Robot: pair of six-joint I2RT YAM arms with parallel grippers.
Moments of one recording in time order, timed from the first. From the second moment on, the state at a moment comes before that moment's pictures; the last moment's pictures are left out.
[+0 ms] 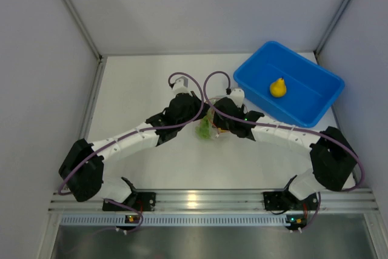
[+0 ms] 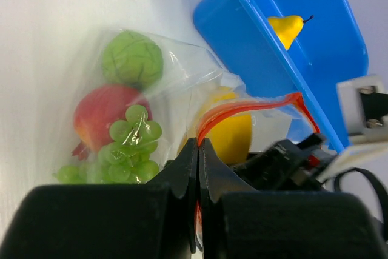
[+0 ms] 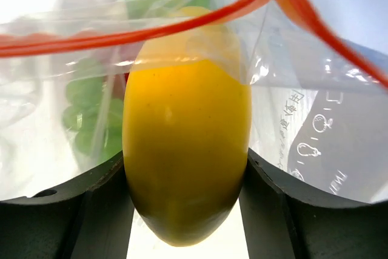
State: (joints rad) left arm -0.81 1.40 0.92 0.08 -0.26 -0.92; right arm 0.84 1.51 0.98 -0.34 0.46 0.76
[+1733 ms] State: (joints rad) left arm -0.78 1.24 0.94 -0.05 -0.22 -0.78; right arm -0.04 1.56 1.27 -0.56 0.37 0.31
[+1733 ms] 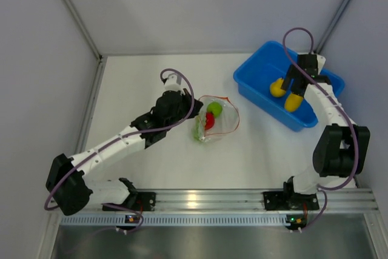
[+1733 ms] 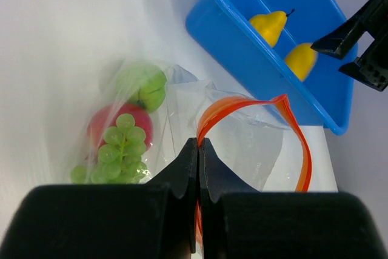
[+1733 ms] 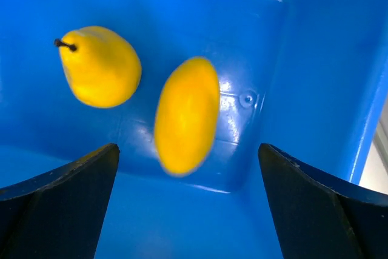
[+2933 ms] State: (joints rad) left arm -0.78 1.32 1.09 -0.07 -0.18 -0.89; right arm 0.66 1.32 1.18 -0.38 -0.09 0.60
